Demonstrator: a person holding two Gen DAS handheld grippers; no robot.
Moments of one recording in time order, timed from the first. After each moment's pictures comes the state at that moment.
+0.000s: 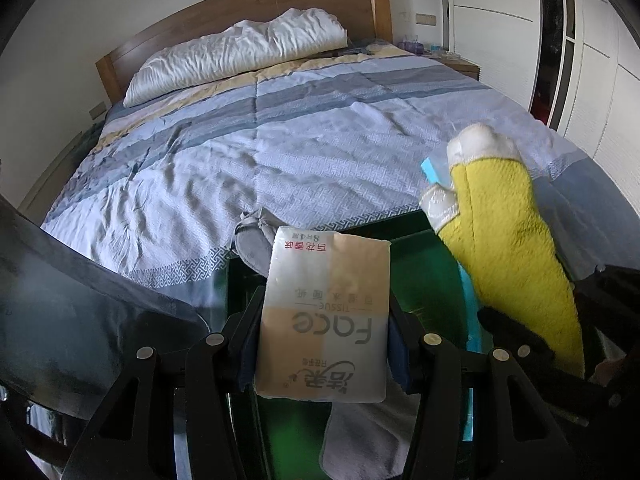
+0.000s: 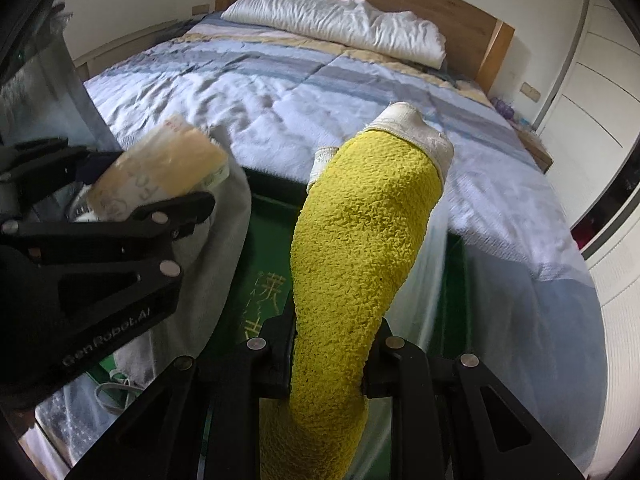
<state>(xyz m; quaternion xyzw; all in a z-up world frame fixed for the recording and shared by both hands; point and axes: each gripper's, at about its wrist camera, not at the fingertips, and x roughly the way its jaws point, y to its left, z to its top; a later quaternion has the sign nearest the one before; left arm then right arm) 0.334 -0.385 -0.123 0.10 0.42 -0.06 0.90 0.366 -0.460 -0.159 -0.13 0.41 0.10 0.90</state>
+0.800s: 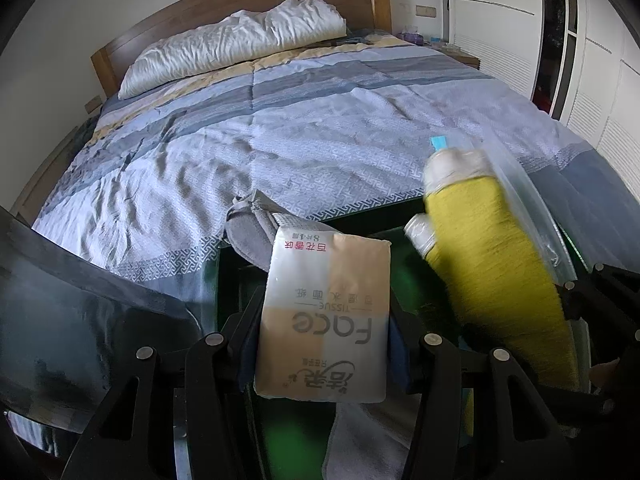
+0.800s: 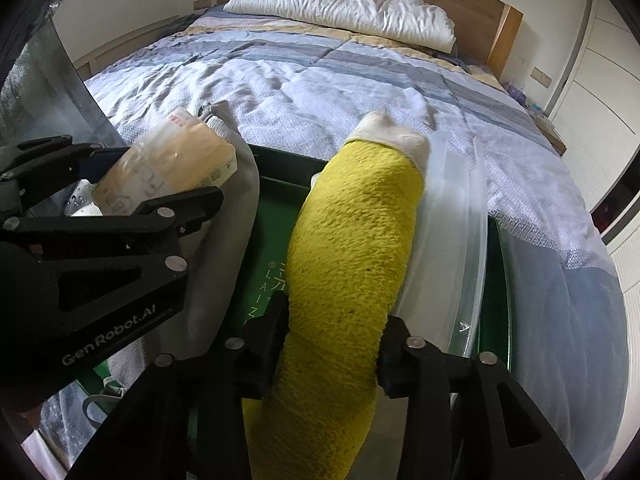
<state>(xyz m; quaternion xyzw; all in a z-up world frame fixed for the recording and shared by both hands) 0.338 -0.382 -0.140 0.10 0.44 -0.07 0.89 0.389 -0.459 -0.177 -0.11 0.43 0.11 0.89</state>
